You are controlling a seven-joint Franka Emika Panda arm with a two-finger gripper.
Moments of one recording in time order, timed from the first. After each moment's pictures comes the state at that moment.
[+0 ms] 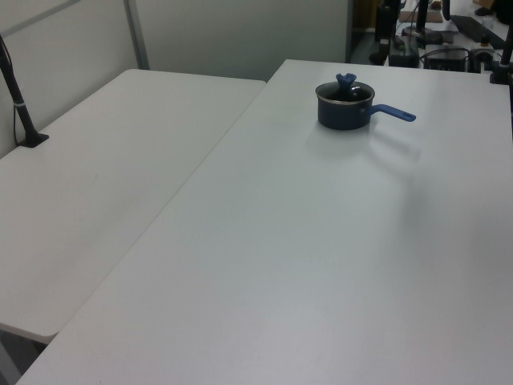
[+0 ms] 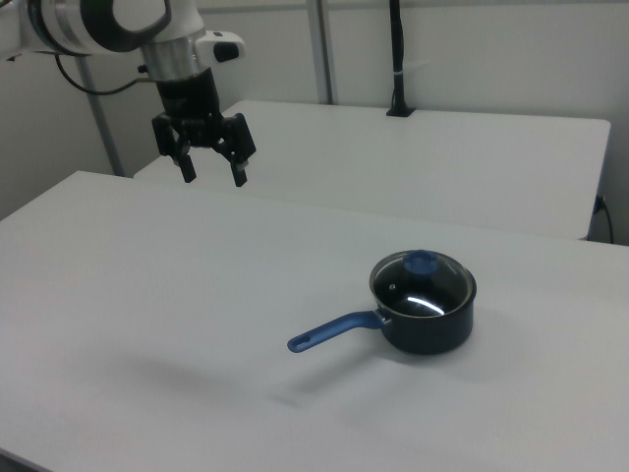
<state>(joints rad) 0.08 0.01 -0.13 -1.57 -0.06 1.60 -0.14</state>
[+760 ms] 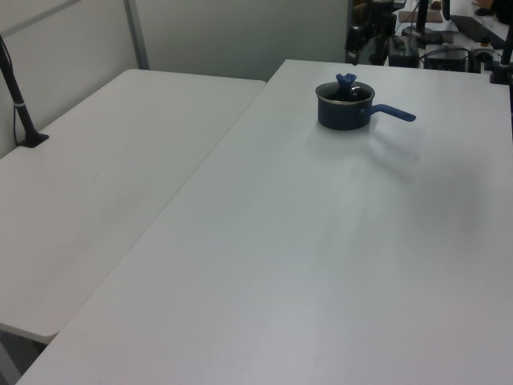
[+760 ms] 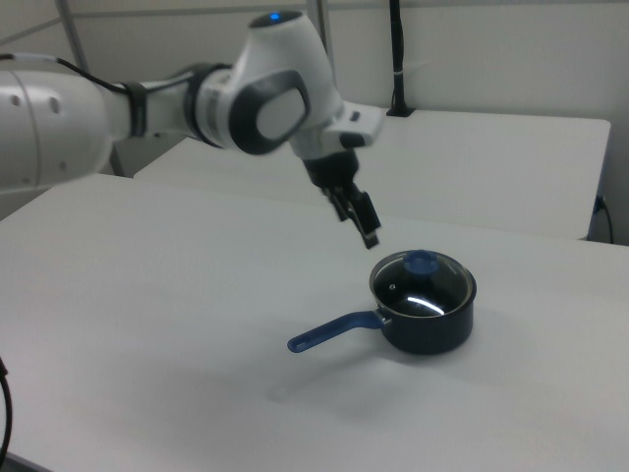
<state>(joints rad) -0.17 0.25 -0.15 -1.59 -0.06 2.05 0.30</state>
